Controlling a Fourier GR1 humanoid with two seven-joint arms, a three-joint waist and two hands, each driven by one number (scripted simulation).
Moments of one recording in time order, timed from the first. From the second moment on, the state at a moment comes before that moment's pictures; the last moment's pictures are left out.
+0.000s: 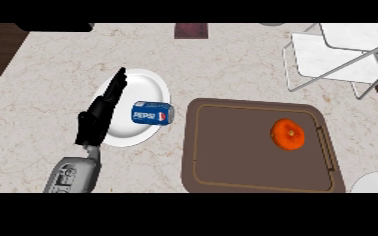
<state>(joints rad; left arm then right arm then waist) -0.19 0.07 -0.03 -1.42 -0.15 -0.02 0.00 -0.92 -0.46 -0.22 -1.28 1.14 -0.19 0.51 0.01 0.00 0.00</state>
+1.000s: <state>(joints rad) -0.19 0.08 -0.01 -1.44 -0.14 -0.03 0.03 -0.94 -0.51 -0.38 -0.92 0.94 -0.52 0.29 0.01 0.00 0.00</state>
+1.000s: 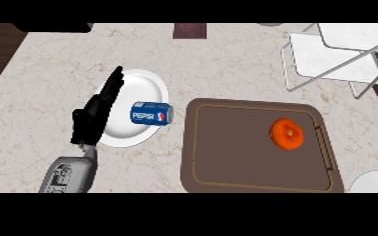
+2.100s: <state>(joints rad) -0.16 0.06 -0.03 -1.47 -0.16 -0.02 0.04 -0.90 -0.57 -0.45 -1.09 0.68 -0.44 0.37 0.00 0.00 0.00</state>
